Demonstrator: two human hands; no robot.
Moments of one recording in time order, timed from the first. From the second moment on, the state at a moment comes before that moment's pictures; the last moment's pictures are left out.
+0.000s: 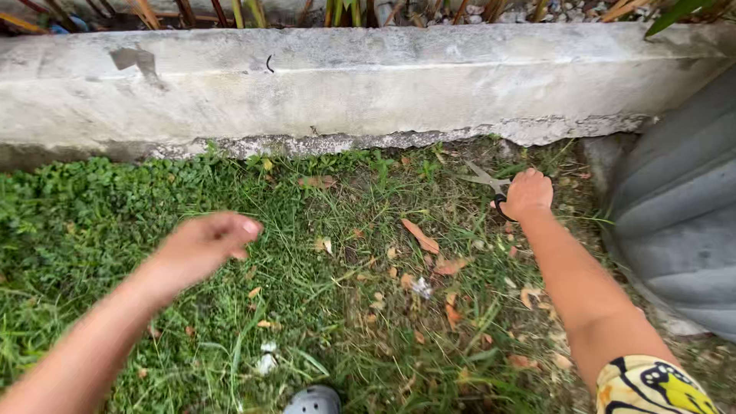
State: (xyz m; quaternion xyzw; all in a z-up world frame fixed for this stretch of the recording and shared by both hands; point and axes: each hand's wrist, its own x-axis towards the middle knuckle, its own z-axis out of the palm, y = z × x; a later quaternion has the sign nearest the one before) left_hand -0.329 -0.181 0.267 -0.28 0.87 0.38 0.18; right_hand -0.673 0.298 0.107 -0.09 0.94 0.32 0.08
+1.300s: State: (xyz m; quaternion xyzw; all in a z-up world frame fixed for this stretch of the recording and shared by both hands) left_hand -0.379 -0.160 0.111 -0.26 0.70 0.62 0.22; right_hand -0.700 0.321 0.053 -0.28 0.95 0.08 -0.12
